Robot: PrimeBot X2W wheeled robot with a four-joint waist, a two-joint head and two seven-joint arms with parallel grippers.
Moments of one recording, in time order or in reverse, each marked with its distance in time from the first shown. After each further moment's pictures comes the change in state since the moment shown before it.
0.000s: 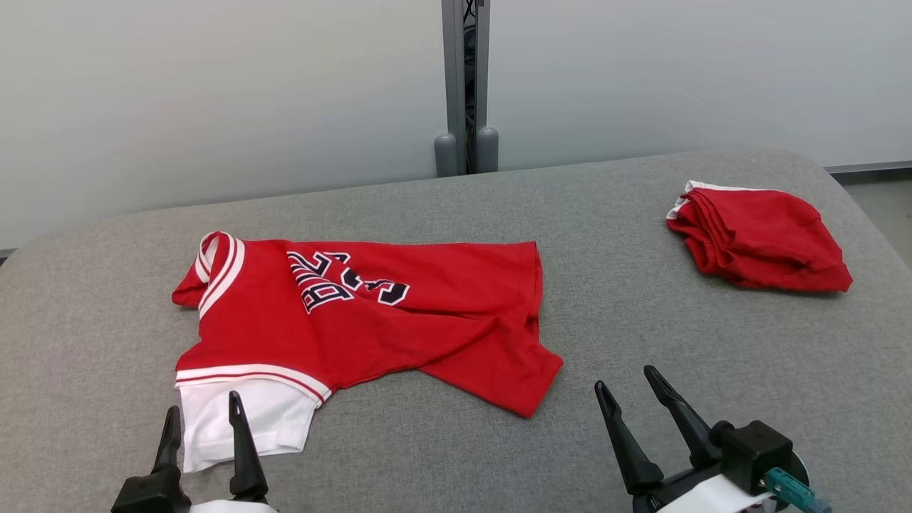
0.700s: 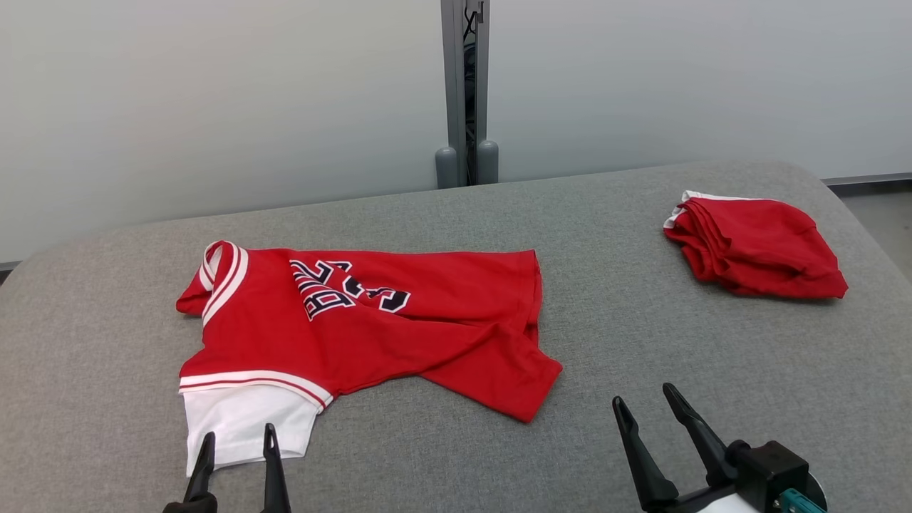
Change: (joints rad) left arm 0.063 -0.126 0.109 0.040 0.228 -0.170 -0.001; right arm 0.066 0.015 -0.057 -0.021 -0.035 0.000 0.000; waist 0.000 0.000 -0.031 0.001
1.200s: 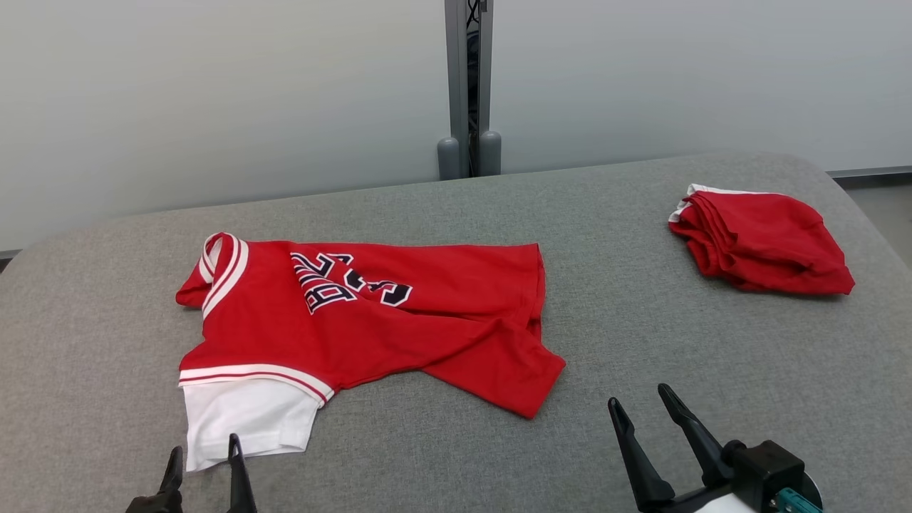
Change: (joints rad) left arm -0.061 -0.017 0.115 0.170 -0.019 -0.070 0.000; right arm -0.004 -0.002 0.014 0.003 0.009 0.000 0.000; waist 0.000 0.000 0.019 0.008
